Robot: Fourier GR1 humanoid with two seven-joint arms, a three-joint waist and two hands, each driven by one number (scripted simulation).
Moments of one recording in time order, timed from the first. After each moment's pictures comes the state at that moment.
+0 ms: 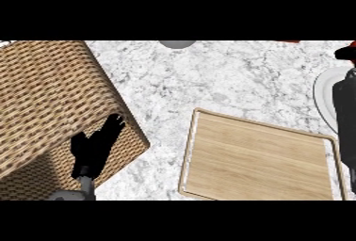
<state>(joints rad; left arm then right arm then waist) -0.03 0.09 -0.13 -1.51 0.08 0.02 0.24 -0.80 -0.35 -0.40 -0.99 1.57 -0.55 1.10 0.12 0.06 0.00</state>
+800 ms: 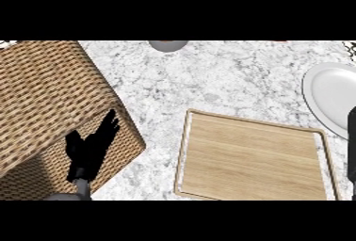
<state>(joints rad) -0.01 0.09 -0.11 -1.50 0.08 0.03 0.25 -0.71 -0.32 -0.72 -0.90 1.98 -0.80 1.15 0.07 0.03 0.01</state>
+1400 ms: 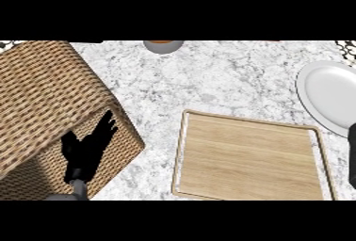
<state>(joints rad) 0.00 0.10 -0.08 -1.49 0.10 0.03 0.24 -0.71 -0.34 -0.99 -0.70 1.90 -0.95 1.13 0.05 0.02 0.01</state>
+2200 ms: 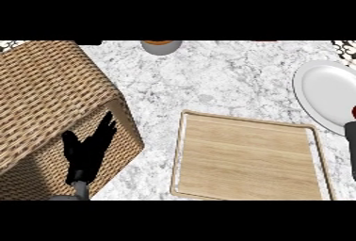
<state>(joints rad) 0.01 0.08 -0.08 -1.48 0.09 0.04 0.23 -0.73 -0.39 -1.03 -0.51 1.42 -1.28 0.71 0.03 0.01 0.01</state>
